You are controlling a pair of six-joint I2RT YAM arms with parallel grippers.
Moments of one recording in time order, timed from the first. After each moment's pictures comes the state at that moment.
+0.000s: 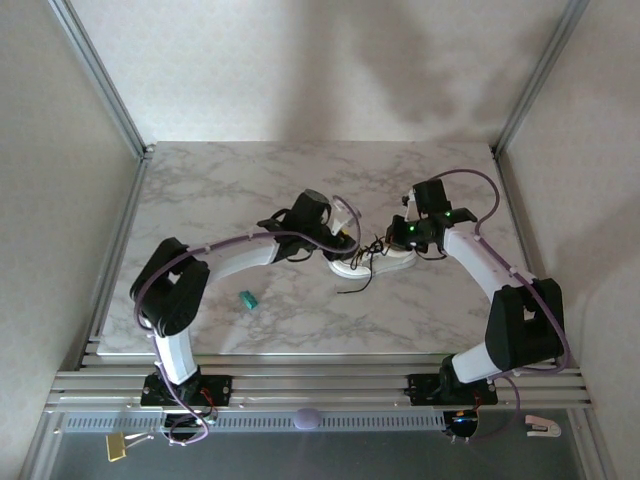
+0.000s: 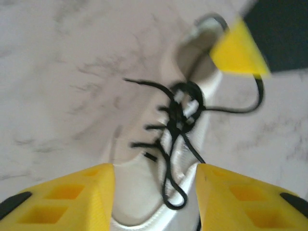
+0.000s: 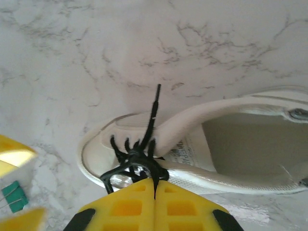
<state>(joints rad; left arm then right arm) -0.68 1.83 1.24 -0.08 0.35 -0.06 0.27 1.48 1.06 -0.64 -0.30 0.45</state>
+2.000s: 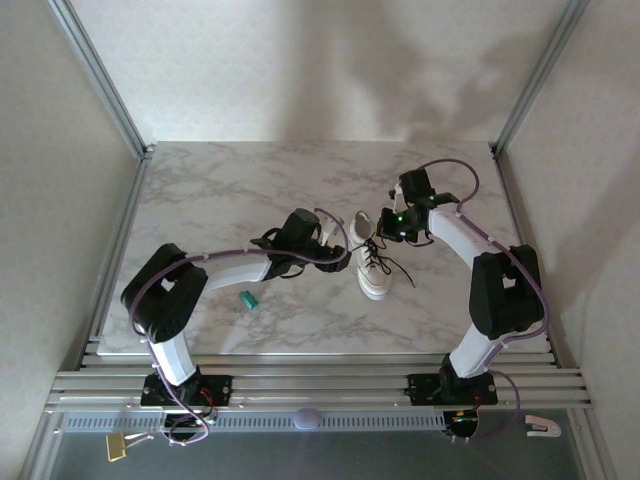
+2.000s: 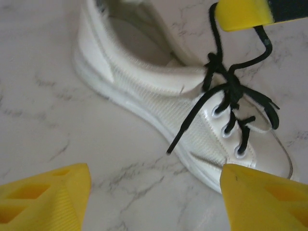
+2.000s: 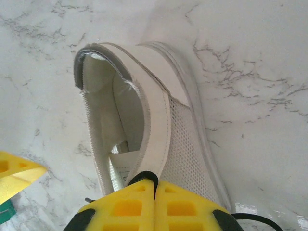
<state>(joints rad) -0.70 1.83 1.09 0.05 0.26 -0.18 0.29 1.69 1.23 -0.66 -0.32 0.38</state>
